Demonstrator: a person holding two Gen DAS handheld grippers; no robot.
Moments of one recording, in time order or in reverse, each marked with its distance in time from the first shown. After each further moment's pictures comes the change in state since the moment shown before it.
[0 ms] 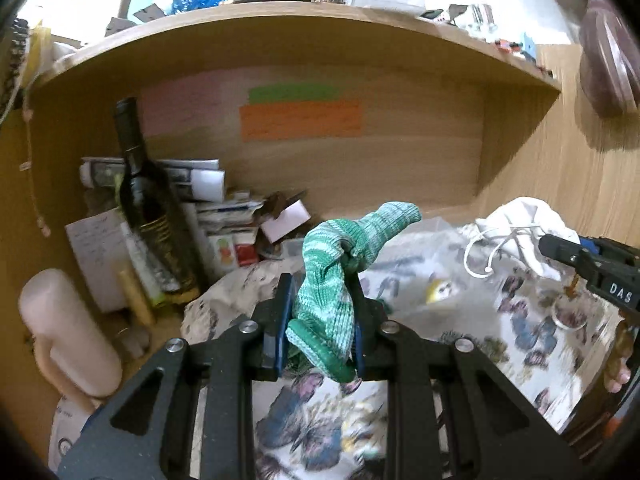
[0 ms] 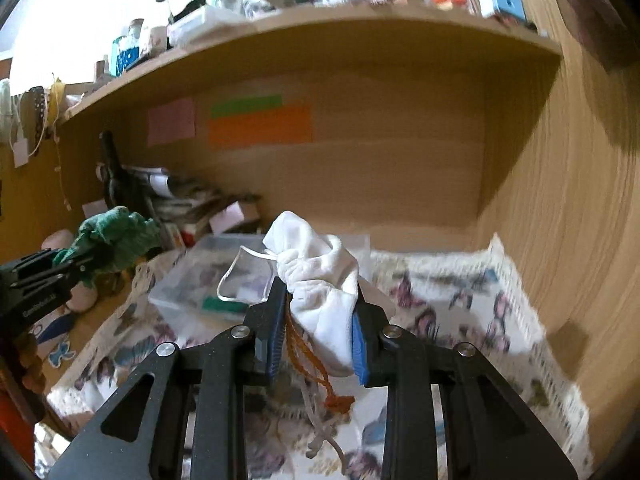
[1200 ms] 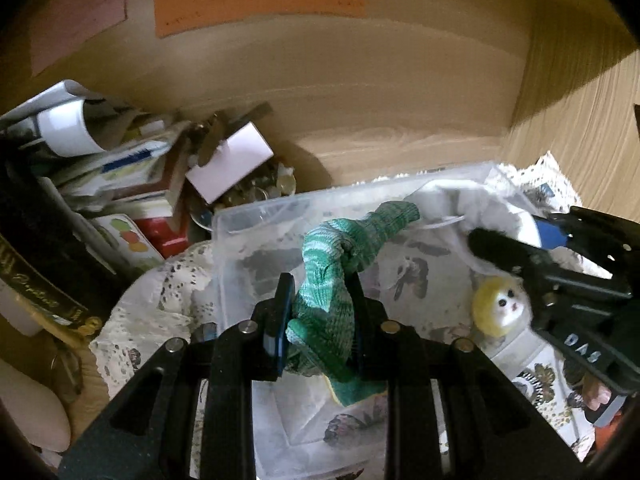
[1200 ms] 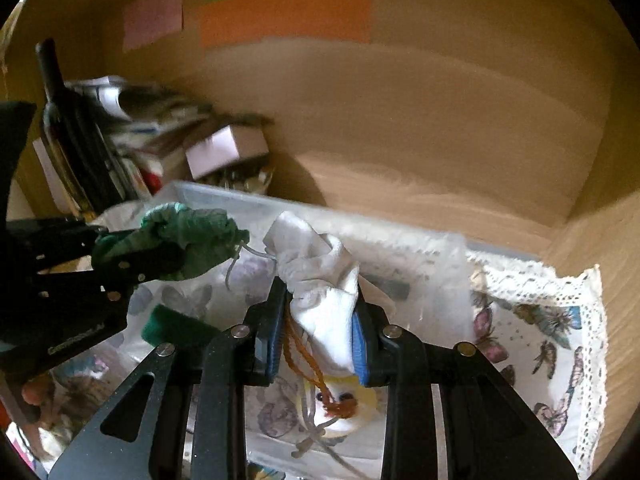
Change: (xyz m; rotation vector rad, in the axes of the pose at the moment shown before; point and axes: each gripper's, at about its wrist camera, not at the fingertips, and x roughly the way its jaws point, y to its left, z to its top) left arm 0.172 -0.014 0.027 0.007 0.355 -0.077; right arm 0.168 0.026 0.012 -0.139 0.321 0.073
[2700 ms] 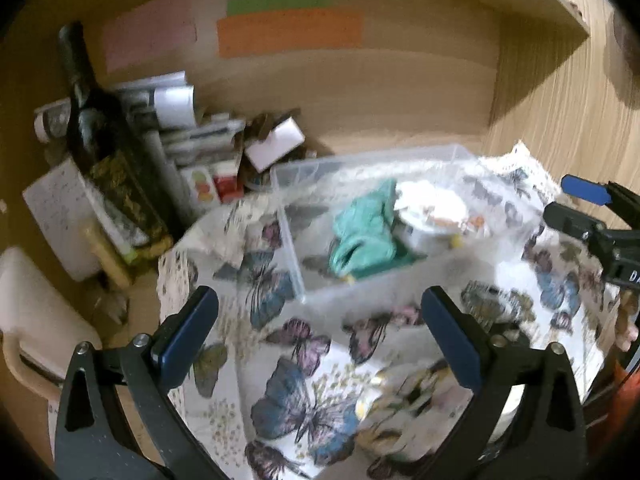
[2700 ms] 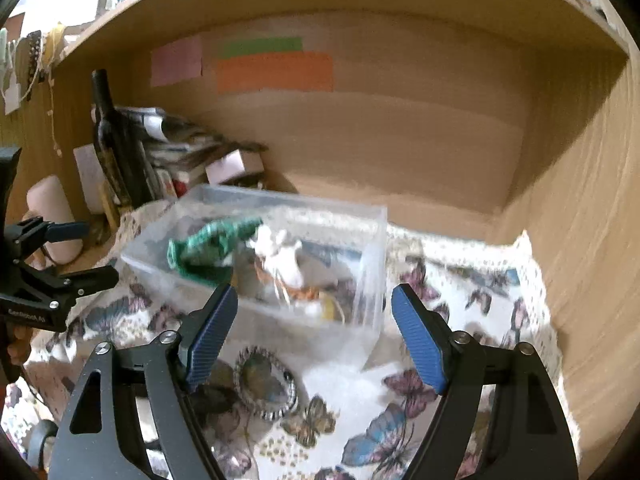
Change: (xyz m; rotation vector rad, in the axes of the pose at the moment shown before) left arm -0.089 0.006 -0.060 0.010 -0.080 0.048; right arm -0.103 -0.018 -0.060 0.026 -0.136 -0.036
